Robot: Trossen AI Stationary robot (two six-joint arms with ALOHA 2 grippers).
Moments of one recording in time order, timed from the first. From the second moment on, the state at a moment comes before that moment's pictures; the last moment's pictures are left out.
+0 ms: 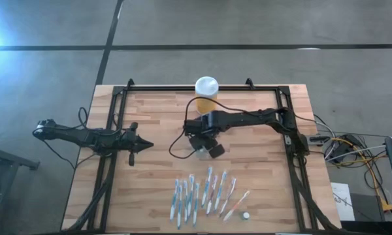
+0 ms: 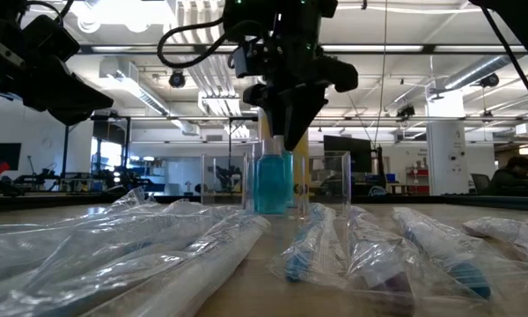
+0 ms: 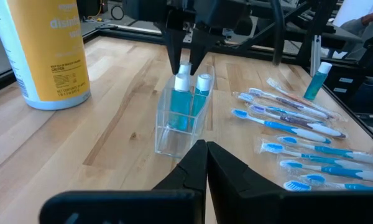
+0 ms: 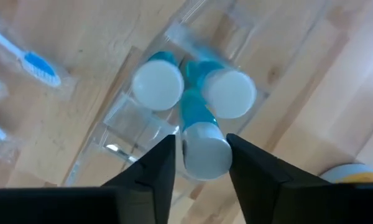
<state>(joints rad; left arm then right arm) -0.22 0.23 0.11 -0.17 -0.26 -0.21 -0.03 2.11 1.85 -1.14 0.02 -0.55</state>
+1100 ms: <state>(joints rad) -0.22 0.23 0.11 -0.18 -0.26 -0.23 0.25 1.66 2.02 -1.26 0.13 -0.02</state>
